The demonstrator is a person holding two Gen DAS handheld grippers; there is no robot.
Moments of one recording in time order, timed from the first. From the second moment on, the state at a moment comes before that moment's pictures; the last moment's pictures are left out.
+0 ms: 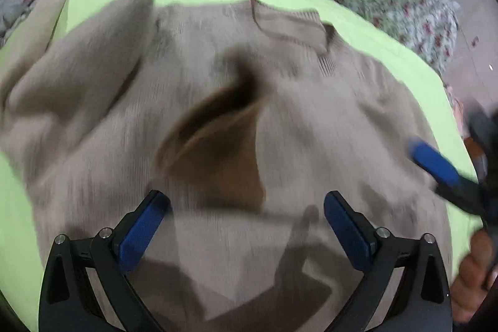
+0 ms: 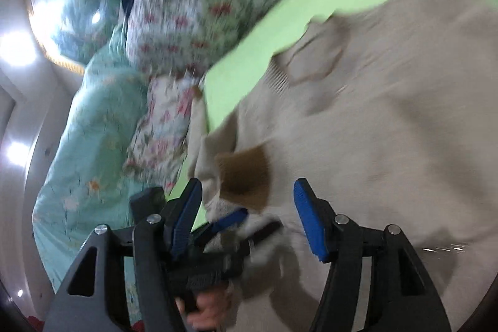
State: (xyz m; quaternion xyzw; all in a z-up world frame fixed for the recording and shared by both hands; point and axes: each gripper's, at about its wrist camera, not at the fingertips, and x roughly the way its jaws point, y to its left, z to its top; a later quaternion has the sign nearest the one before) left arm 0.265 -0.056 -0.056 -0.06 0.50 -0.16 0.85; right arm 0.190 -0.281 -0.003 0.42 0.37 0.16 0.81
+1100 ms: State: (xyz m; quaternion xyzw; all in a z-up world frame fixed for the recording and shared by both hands) left arm 0.252 -0.026 -0.049 -0.10 0.47 -0.19 0.86; right arm 0.186 -0.433 -0.031 0.28 0.41 -0.12 0.86
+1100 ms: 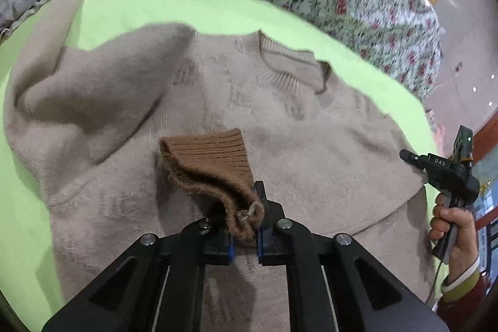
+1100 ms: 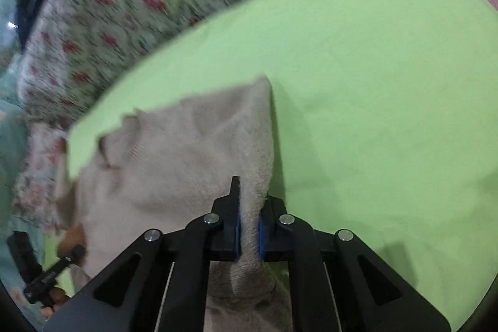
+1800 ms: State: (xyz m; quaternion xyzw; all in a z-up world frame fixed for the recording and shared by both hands) left arm 0.214 0.093 -0.009 -0.11 0.44 -0.11 0.88; right arm 0.101 -0.407 0.031 0.25 0.32 -0.19 0.89
